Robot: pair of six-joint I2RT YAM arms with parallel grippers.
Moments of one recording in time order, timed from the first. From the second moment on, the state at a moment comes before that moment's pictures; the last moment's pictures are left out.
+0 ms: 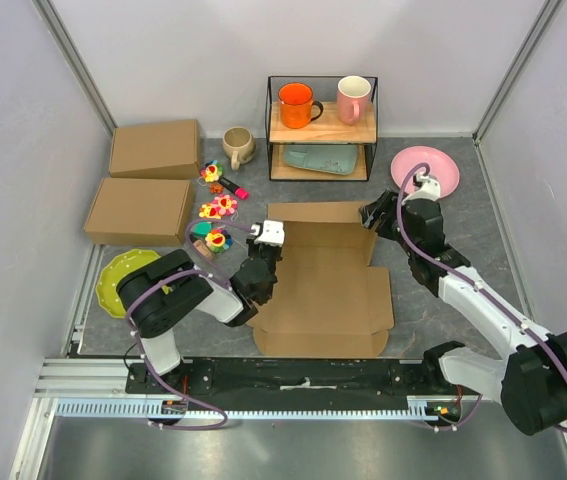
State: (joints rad) left arm -0.92 1.79 0.50 1.39 -0.82 0.19; right arm 0.34 1.10 0.69 0.08 0.10 0.60
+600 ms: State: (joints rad) left arm -1.02 1.33 0.42 0.91 -0.79 0.08; right arm 0.34 1.12 0.62 0.23 0.11 0.61
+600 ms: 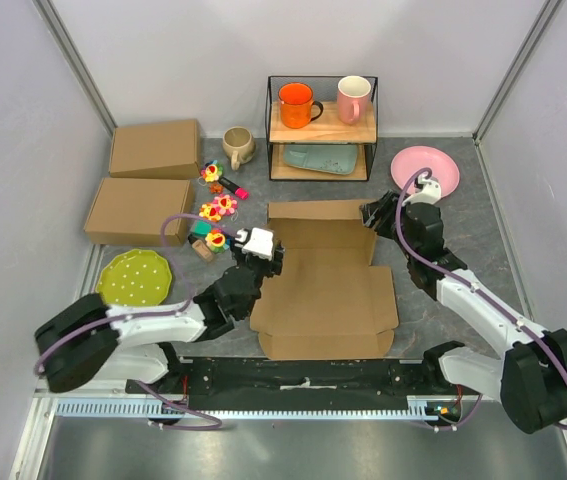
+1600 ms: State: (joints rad) left arm -0.56 1.14 0.66 0.32 0.04 -0.57; right arm 0.34 1.00 0.51 0.24 0.09 0.61
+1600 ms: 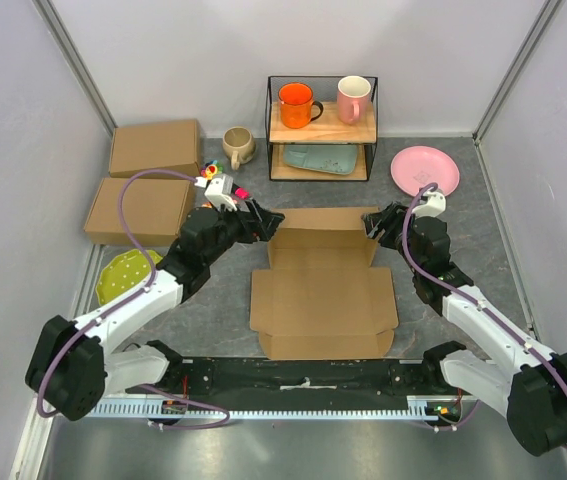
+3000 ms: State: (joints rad) left arm -0.47 1.34 0.52 0.69 0.21 -0.78; right arm 0.33 1.03 0.52 0.27 0.11 0.62
